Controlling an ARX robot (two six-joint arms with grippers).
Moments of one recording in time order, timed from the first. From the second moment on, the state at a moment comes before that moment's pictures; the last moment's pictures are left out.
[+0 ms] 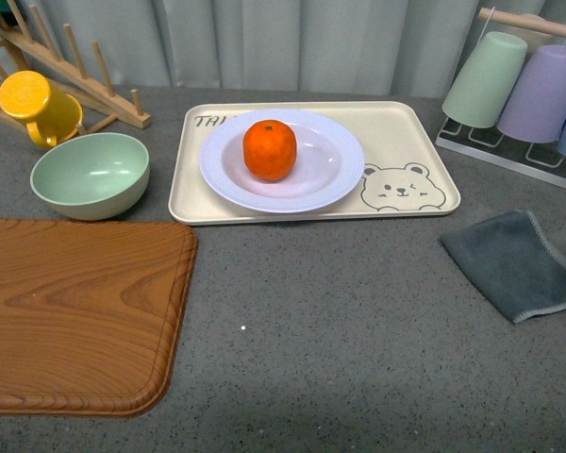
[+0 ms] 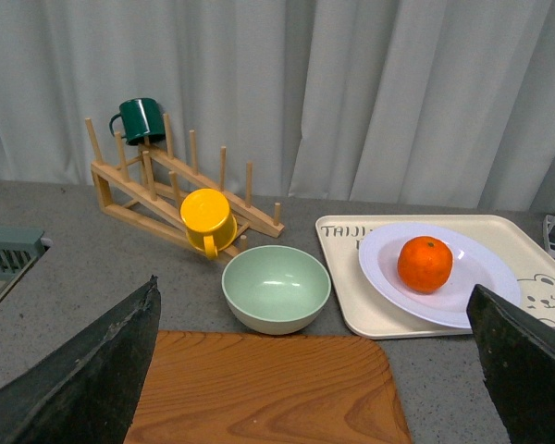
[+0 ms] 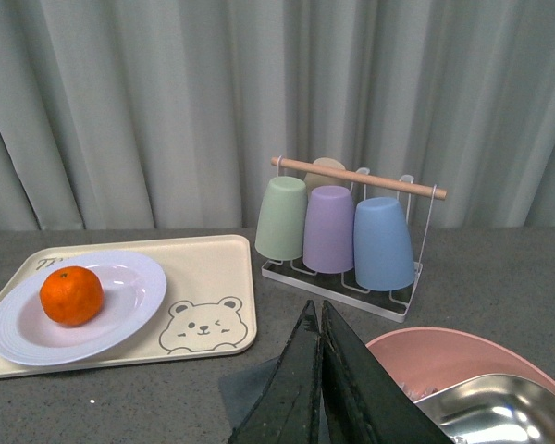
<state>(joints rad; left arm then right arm) 0.00 0.00 0.02 0.00 0.00 0.00 0.00 0.26 0.01 0.27 0.00 0.00</state>
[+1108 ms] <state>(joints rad) 0.00 0.00 0.02 0.00 0.00 0.00 0.00 0.00 0.01 0.00 0.00 0.00</state>
